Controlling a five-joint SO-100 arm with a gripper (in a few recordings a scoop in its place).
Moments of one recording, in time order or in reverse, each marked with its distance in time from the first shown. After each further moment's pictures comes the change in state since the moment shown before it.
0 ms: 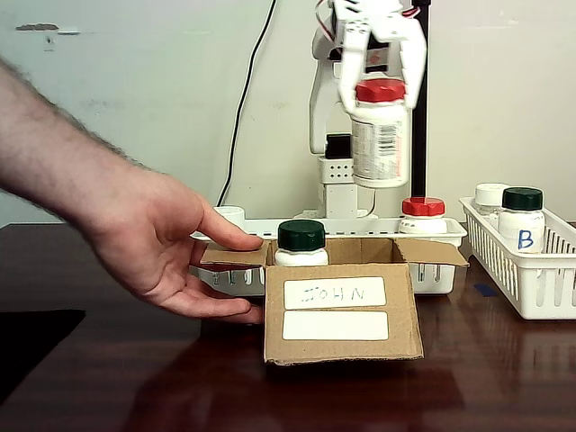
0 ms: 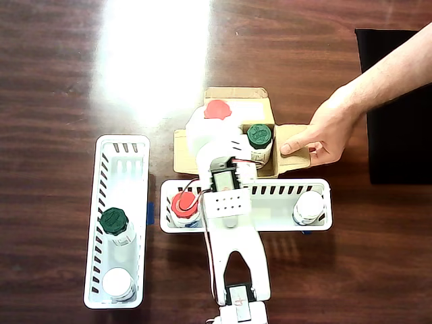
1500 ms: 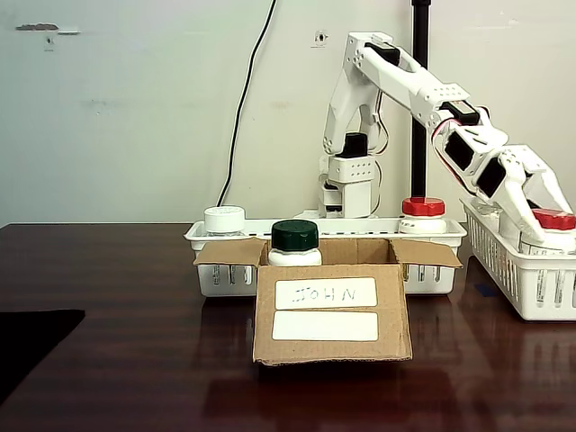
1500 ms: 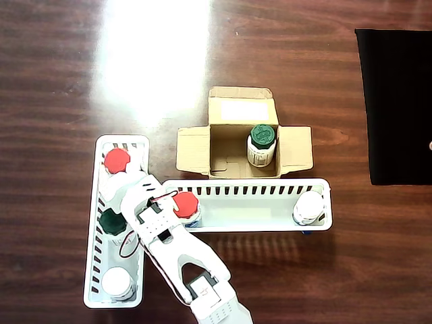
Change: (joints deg) arm -27.9 -14.9 32.1 -45.5 -9.5
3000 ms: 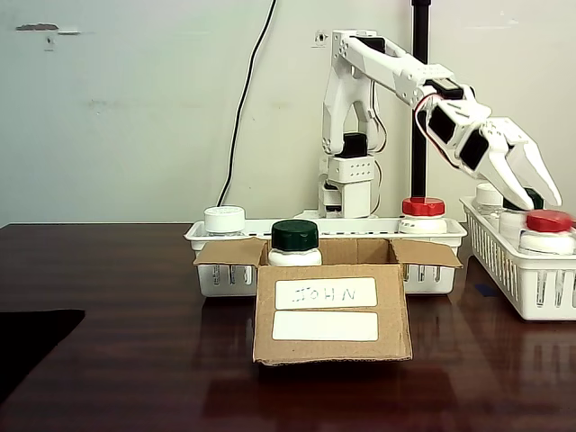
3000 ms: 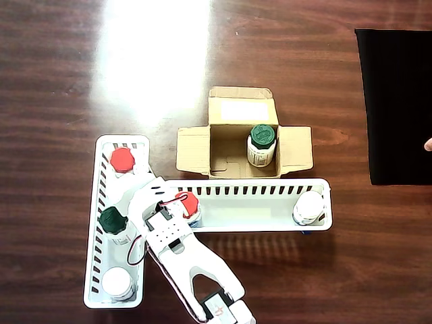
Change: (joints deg) arm 0.3 14.9 7.3 5.6 -0.9
